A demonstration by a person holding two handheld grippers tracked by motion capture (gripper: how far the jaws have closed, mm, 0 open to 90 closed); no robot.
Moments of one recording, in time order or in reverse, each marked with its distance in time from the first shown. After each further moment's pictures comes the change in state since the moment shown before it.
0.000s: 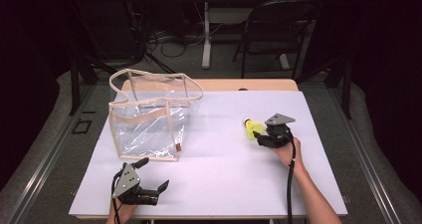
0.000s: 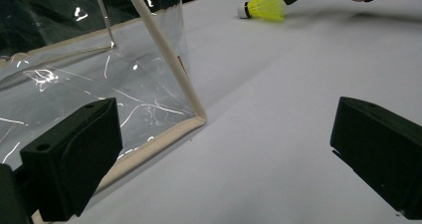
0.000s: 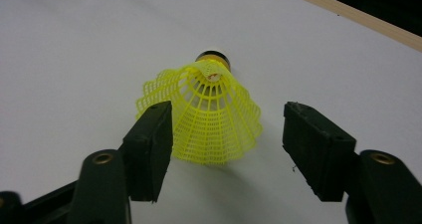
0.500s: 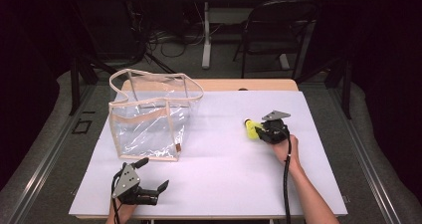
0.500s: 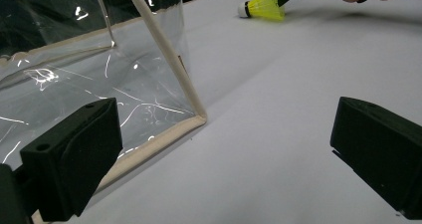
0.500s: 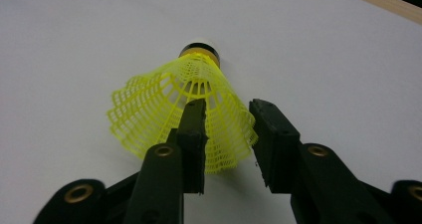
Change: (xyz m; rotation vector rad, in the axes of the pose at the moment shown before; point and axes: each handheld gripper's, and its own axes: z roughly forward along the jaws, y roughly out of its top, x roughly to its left) left arm 0.000 0.000 0.000 0.004 -0.001 0.000; right arm -0.003 0.006 0.016 0.074 -0.026 0.049
